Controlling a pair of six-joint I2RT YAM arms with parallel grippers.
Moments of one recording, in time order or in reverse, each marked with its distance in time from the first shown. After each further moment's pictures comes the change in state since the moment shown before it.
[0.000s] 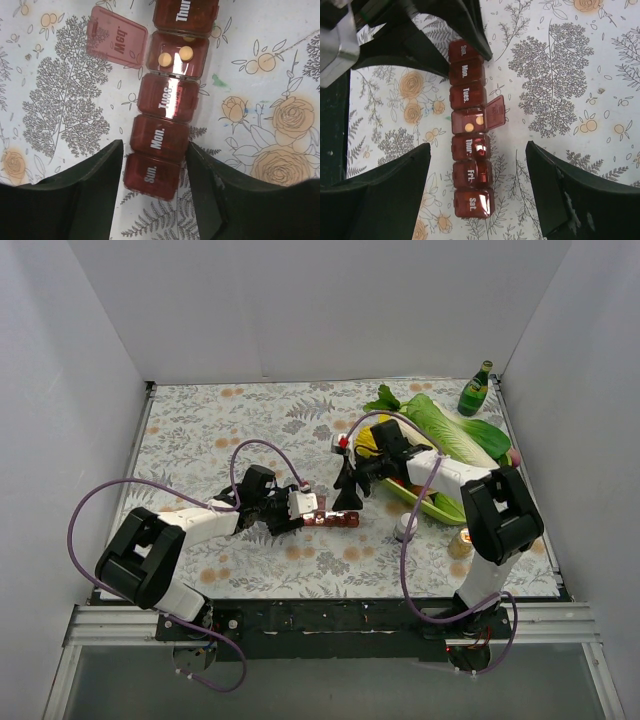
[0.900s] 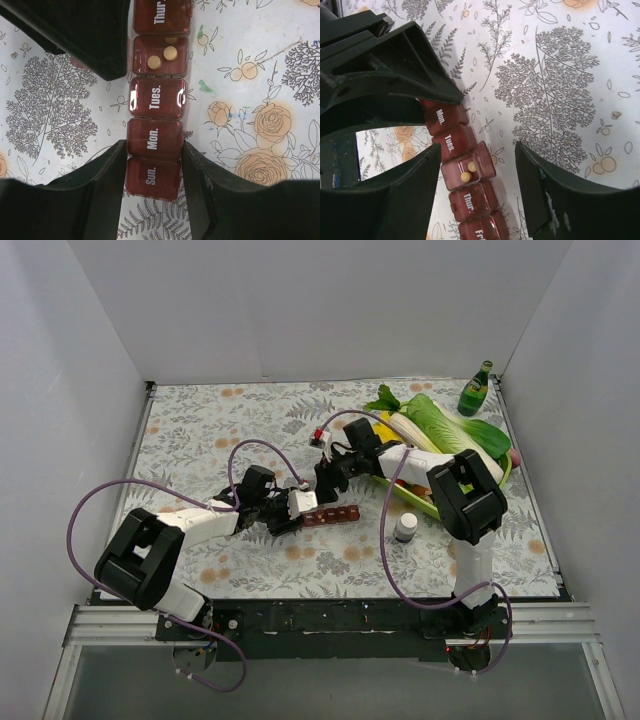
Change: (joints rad) left arm -0.003 -0.006 0.000 -0.022 0.037 -0.061; right arm 0.081 0.246 0.192 0.080 0.084 0.354
